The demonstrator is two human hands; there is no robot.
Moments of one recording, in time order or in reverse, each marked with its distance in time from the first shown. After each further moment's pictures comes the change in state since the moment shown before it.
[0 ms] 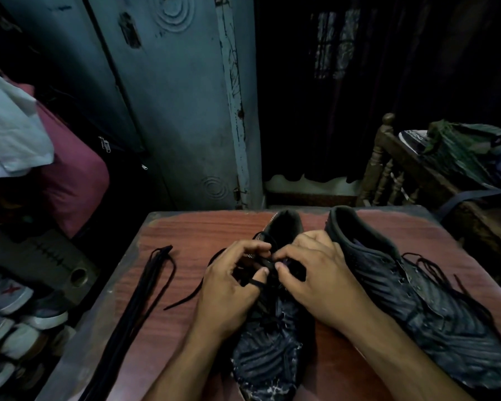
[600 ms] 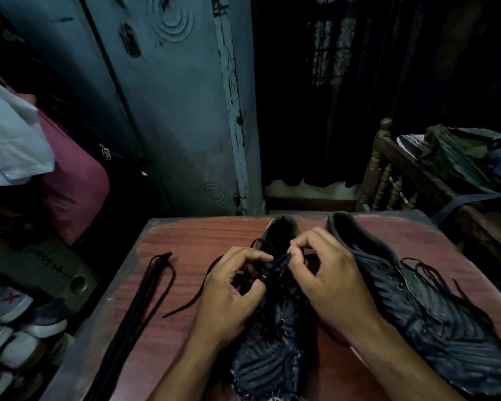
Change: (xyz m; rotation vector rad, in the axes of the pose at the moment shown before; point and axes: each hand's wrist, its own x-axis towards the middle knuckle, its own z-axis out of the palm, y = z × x) left_hand 0.003 0.002 0.001 0.045 -0.009 0.061; right_hand 0.000 -0.004 -0.011 0.271 0.210 0.049
